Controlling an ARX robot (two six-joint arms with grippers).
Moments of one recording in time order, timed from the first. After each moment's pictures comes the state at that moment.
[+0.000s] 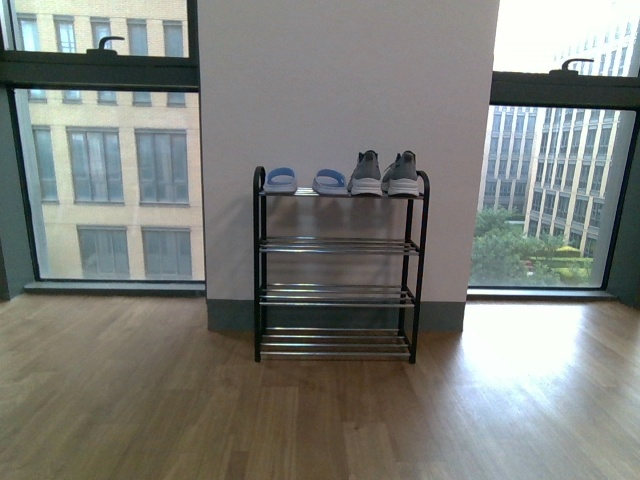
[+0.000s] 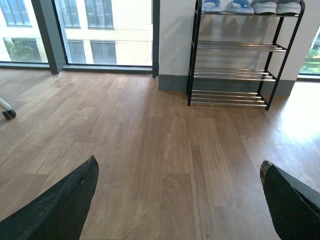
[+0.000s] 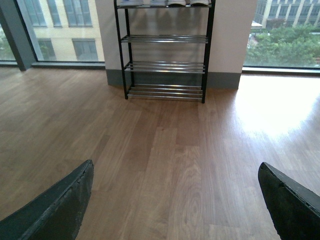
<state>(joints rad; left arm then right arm) 0.00 0.02 0.01 0.00 0.00 0.00 0.00 0.00 0.02 0.00 0.00 0.00</state>
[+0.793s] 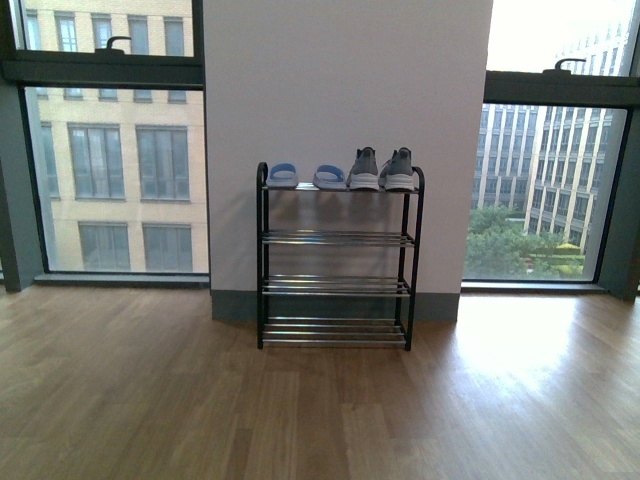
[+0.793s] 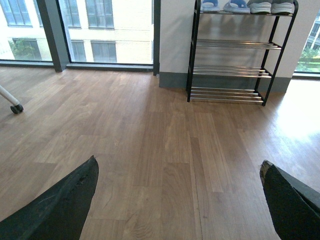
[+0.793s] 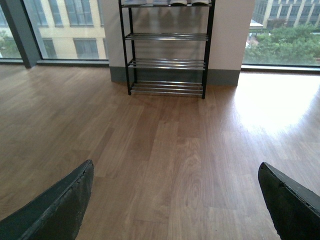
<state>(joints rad) 0.00 0.02 0.01 0.00 0.00 0.00 0.00 0.00 0.02 0.00 0.00 0.00</state>
